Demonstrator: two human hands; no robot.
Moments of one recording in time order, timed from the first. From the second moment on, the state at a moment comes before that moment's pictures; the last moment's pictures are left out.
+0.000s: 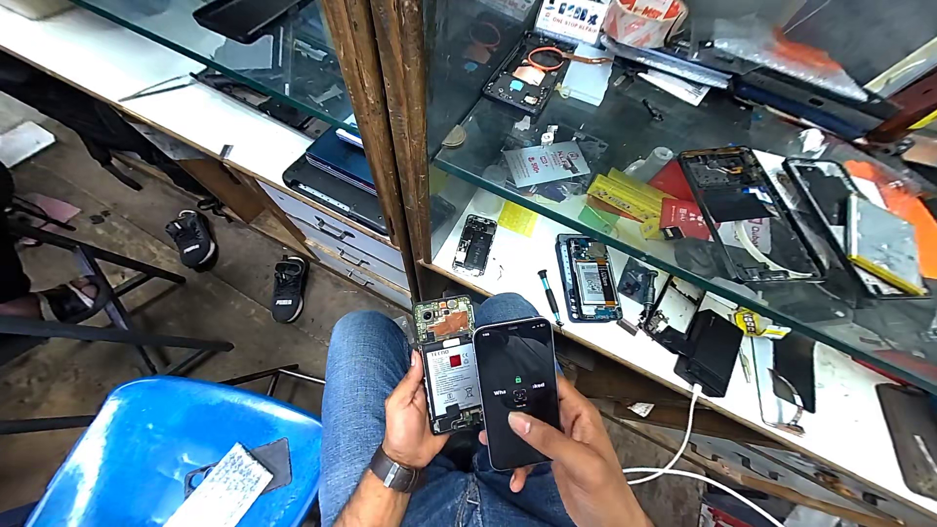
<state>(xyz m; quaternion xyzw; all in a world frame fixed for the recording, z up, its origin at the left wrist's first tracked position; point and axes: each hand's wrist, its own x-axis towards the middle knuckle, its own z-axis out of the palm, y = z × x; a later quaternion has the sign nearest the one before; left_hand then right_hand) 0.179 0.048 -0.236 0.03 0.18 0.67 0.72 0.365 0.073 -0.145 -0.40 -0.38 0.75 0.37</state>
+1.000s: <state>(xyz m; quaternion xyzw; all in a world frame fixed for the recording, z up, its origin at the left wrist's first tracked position) 0.178 0.052 -0.238 0.08 0.12 0.65 0.75 0.370 0.083 -0.149 -0.43 -0.21 0.80 0.36</state>
